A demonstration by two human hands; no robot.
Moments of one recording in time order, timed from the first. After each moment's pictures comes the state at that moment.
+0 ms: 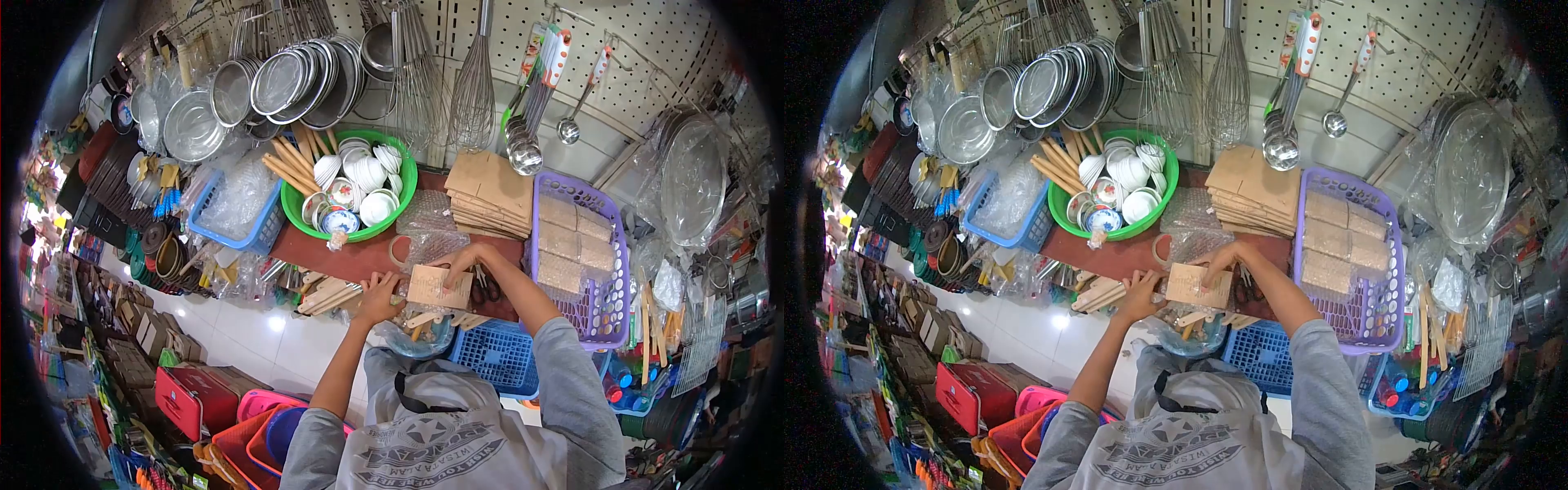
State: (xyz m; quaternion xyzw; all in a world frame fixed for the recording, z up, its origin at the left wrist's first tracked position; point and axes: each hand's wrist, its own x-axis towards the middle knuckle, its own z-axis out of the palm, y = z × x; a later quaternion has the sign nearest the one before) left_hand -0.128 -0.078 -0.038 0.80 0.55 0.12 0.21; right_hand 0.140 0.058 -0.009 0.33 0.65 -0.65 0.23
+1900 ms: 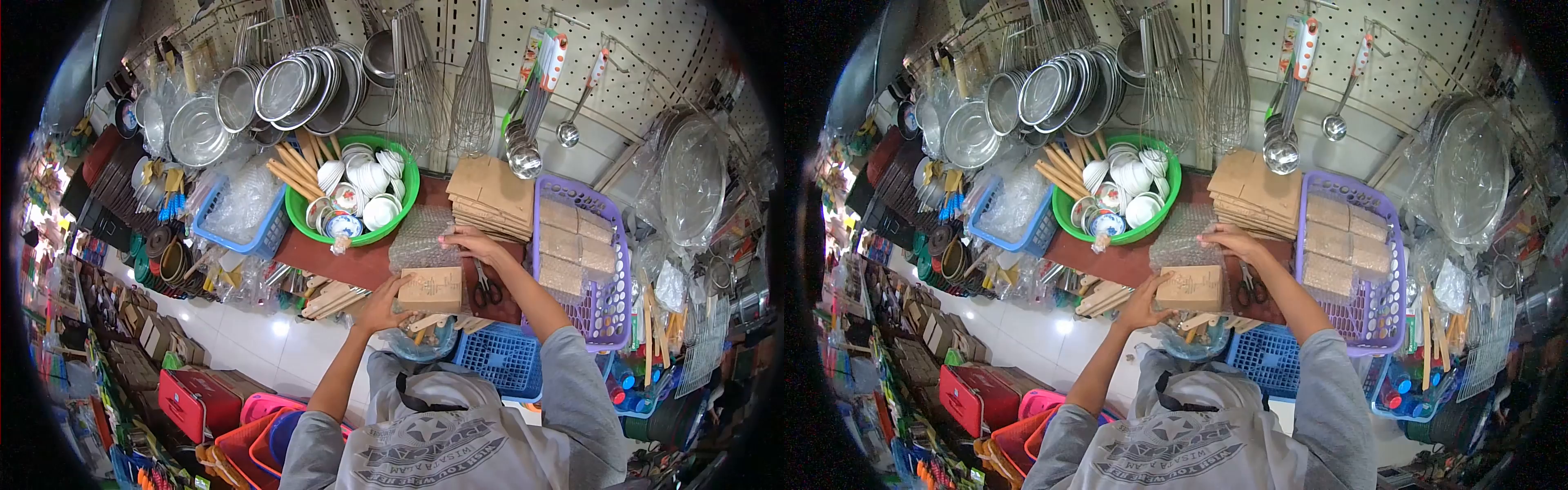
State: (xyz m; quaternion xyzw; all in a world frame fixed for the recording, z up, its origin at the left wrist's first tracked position) left_hand -0.132 -0.088 -0.020 0.80 0.44 0.28 0.29; right_hand 0.151 0.048 0.030 0.49 0.52 -0.67 -0.20
